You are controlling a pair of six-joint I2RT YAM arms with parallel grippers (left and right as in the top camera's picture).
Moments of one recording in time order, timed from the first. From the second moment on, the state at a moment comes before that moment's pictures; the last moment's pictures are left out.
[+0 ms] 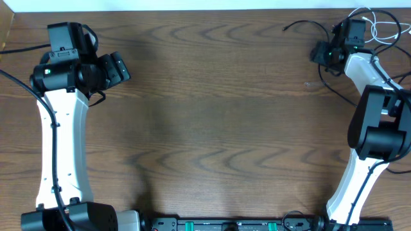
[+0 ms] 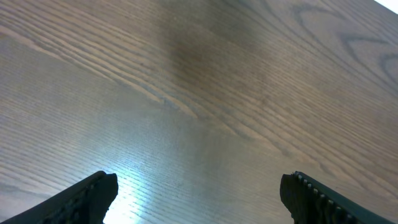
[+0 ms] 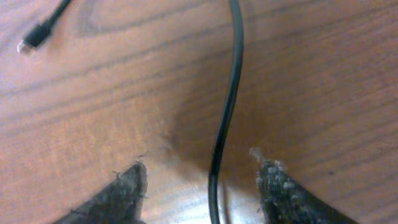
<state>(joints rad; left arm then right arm) 0.17 1.54 1.54 -1.05 0.07 -0.28 -0.14 2.25 1.63 -0.35 -0.13 0.26</state>
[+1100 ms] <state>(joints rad) 0.17 1.54 1.54 -1.07 0.07 -0.28 -0.81 1.80 1.64 -0.66 -0.06 0.20</state>
